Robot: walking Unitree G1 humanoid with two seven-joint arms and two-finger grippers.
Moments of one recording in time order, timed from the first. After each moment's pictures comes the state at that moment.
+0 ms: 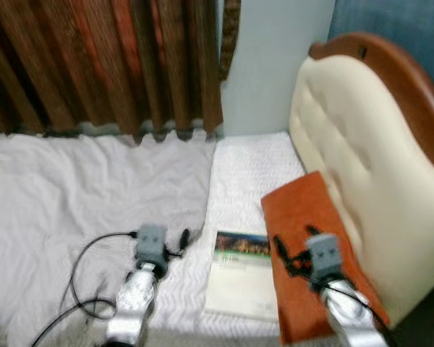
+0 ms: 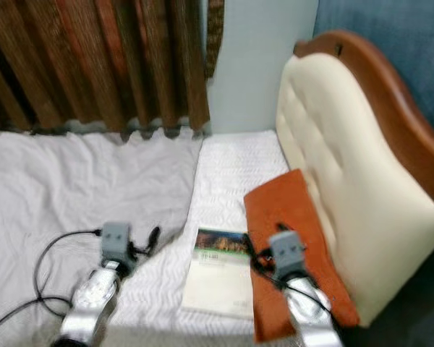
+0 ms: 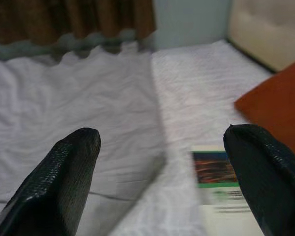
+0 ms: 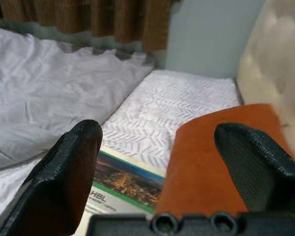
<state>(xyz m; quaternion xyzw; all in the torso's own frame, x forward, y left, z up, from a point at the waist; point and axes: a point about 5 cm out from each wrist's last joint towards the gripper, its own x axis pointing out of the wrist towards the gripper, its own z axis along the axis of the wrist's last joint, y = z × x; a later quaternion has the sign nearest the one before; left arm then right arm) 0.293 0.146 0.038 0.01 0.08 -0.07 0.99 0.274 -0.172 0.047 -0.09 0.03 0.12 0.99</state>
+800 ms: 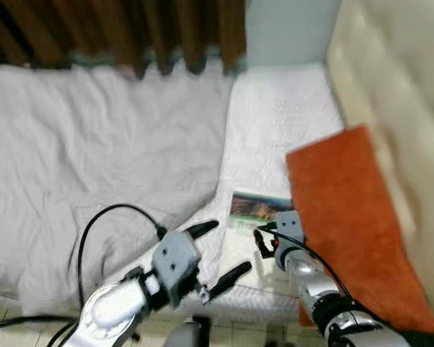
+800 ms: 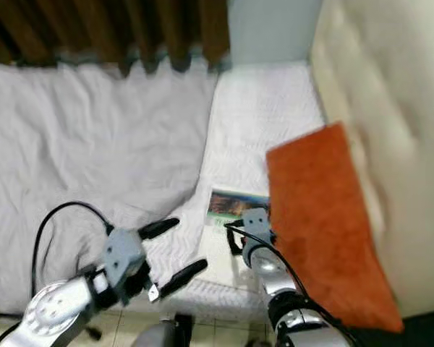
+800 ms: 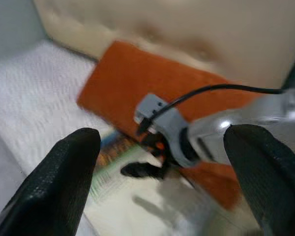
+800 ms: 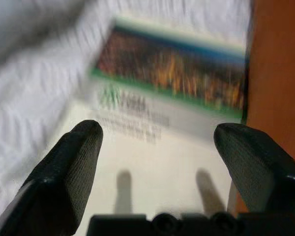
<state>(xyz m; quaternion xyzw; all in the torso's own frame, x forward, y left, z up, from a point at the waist) 0.205 0.104 0.155 0.08 -0.04 -0.46 0.88 0.335 -0.133 0.038 -0.04 0.21 0.05 0.98</state>
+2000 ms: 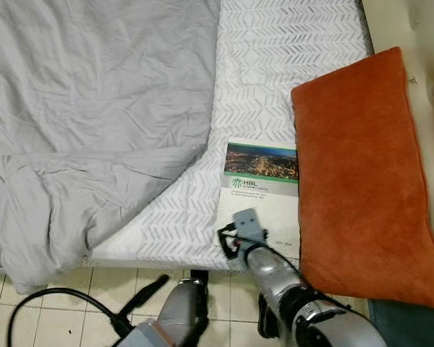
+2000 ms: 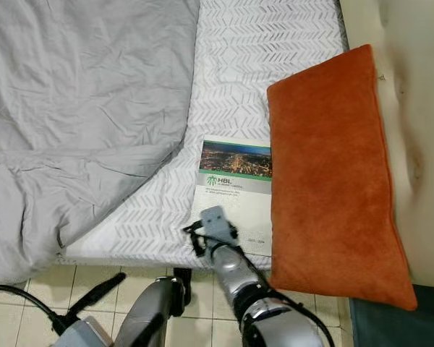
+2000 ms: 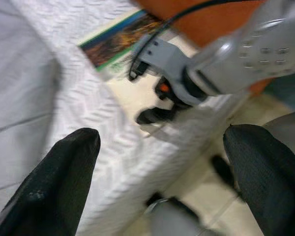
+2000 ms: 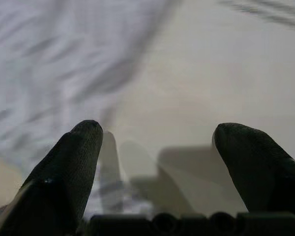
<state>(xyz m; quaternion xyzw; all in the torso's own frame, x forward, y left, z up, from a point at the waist) 0.119 0.141 0.121 0.23 -0.01 -0.30 0.93 0.327 -0.049 0.041 -0.09 0.19 0.17 0.96</state>
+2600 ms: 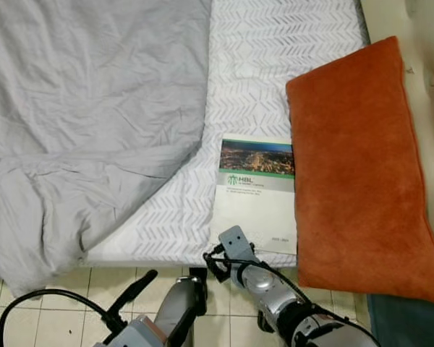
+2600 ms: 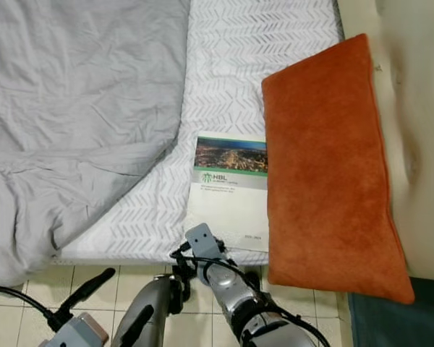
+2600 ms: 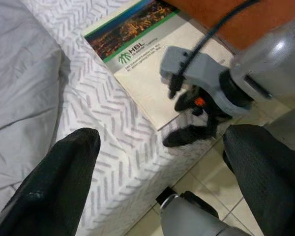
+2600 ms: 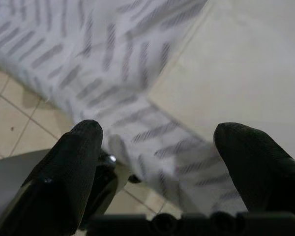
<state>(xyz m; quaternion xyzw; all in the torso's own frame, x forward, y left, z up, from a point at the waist) 0.128 0.148 0.110 0.24 -0.01 -0.27 0.93 0.301 -0.042 0.017 -0.11 0.21 0.26 0.94</state>
